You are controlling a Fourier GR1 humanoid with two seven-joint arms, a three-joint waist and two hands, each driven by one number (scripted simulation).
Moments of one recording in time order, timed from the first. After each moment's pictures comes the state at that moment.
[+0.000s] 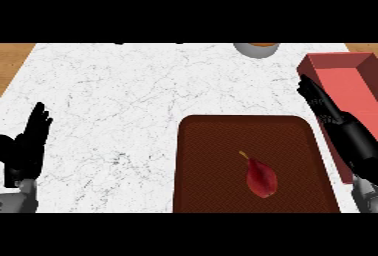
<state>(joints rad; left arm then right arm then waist) -0.08 0.41 0.03 -1.31 0.19 0.26 -0.02 -0.15 -0.49 0.15 -1.72 -0.12 0.07 -0.08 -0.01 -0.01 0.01</state>
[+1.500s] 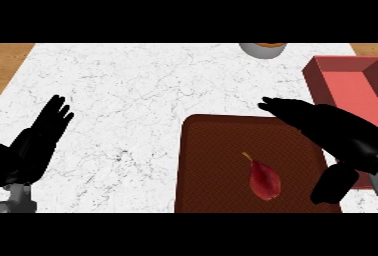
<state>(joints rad) -0.03 0.39 0.02 -1.60 0.37 0.06 0.19 -0.45 -0.78 0.41 -1.89 0.14 0.53 0.46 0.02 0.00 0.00</state>
